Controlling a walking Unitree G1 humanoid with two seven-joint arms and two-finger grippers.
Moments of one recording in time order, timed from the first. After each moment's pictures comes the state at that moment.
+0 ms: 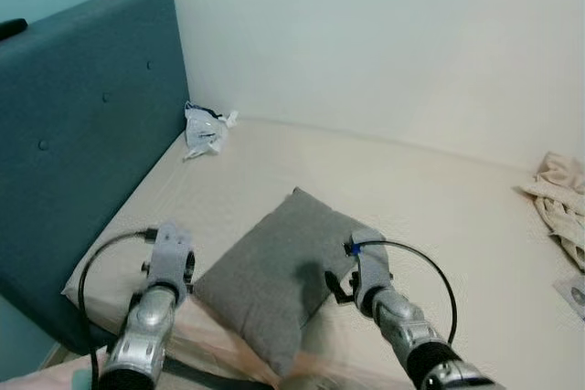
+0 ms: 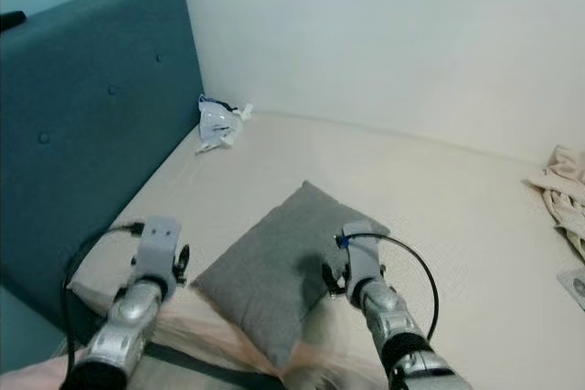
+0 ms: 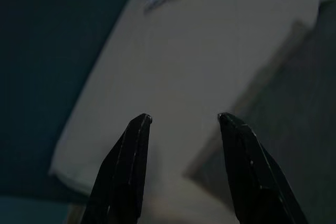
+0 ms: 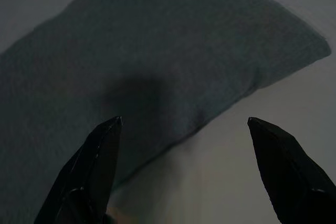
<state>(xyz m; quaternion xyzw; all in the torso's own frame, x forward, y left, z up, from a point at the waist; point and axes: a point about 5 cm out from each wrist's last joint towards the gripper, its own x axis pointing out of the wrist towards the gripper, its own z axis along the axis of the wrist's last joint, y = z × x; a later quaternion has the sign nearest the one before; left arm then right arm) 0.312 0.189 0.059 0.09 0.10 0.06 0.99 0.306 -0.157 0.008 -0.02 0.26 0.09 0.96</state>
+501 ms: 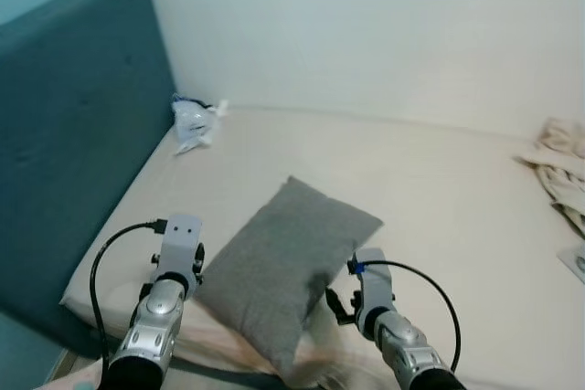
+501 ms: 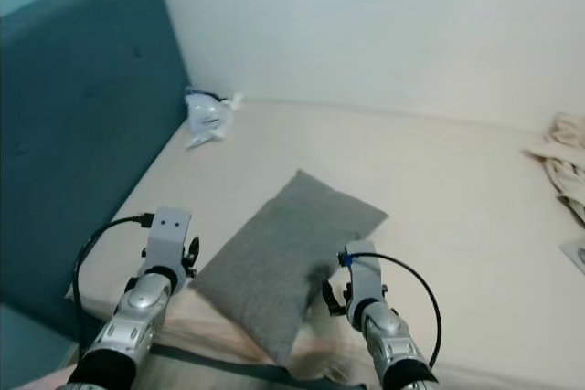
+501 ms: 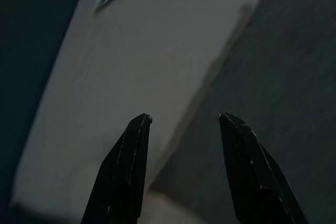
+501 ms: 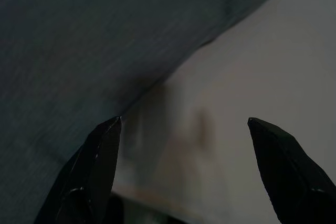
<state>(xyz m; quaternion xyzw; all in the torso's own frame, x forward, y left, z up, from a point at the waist) 0.310 0.169 0.048 0.09 0.12 0.03 0.99 0.283 -0.158 -0.010 0.01 0.28 0.09 0.96</state>
